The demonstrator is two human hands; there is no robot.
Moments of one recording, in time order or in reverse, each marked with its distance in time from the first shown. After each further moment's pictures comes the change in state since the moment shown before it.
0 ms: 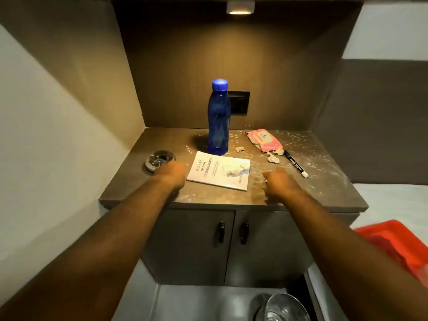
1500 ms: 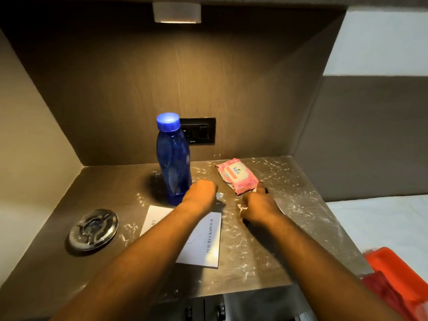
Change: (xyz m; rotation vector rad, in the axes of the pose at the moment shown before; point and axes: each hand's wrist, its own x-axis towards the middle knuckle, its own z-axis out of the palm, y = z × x) left_hand 0.167 0.174 0.001 -0.105 -0.052 0.303; right_hand 0.151 0.050 -0.007 0.141 -0.054 0.093
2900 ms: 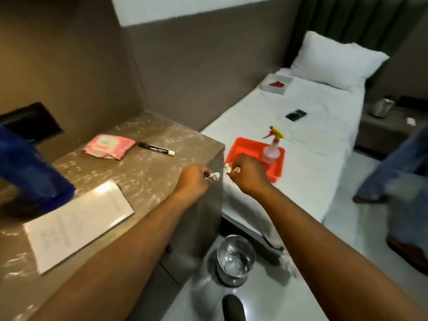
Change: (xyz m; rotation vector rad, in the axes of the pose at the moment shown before) left_hand -0.154 0.150 0.092 -0.311 -0.193 0.718; right_hand -0.285 0.099 0.039 0.524 0.546 0.609
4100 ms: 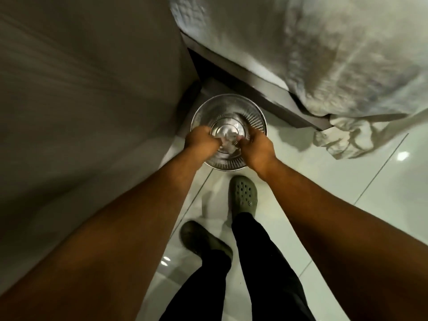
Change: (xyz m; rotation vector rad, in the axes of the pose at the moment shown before) left_hand 0.039 -0.261 0.522 -0.204 -0.549 -0.773; right_hand -0.024 0.417 0.400 0.314 -0.423 0.833
